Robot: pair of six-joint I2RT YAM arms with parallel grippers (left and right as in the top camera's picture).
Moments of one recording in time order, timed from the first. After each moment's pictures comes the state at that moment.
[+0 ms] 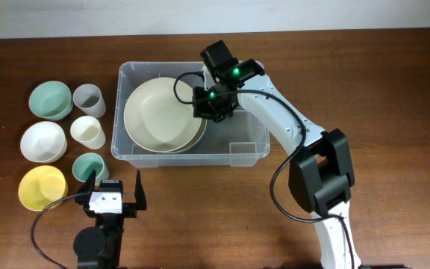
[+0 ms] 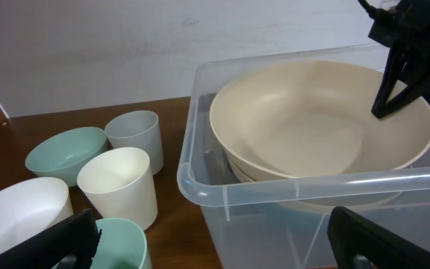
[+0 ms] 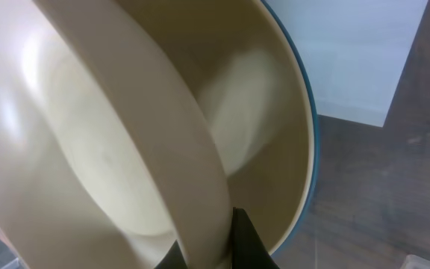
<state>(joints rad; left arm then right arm) 0.03 0.05 0.01 -0.08 0.02 0.11 0.51 2.26 2.01 -0.95 -0.42 0.51</state>
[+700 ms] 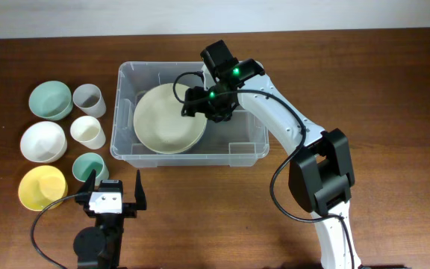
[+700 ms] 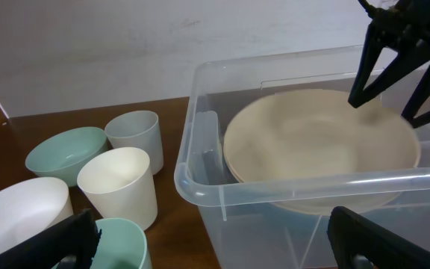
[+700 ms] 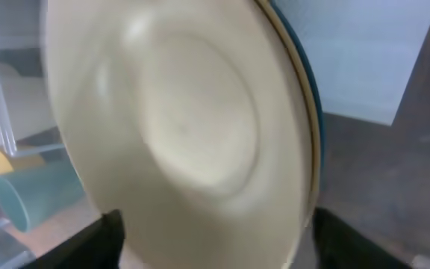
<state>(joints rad) 0.03 0.05 0.01 -0.08 0.02 0.11 0.51 2.26 2.01 -0.95 -0.44 0.52</state>
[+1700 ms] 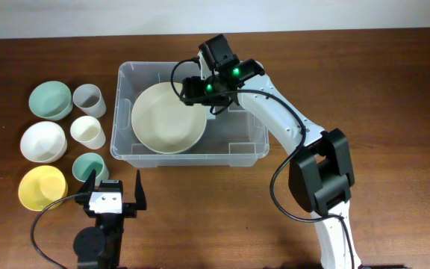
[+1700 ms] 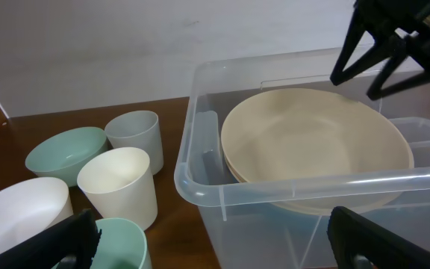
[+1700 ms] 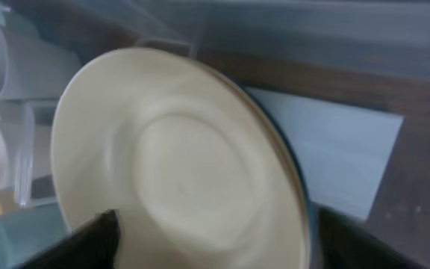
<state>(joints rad) 0.03 0.05 0.01 -0.08 0.02 0.11 0.51 2.26 2.01 -0.76 -0.33 0.45</state>
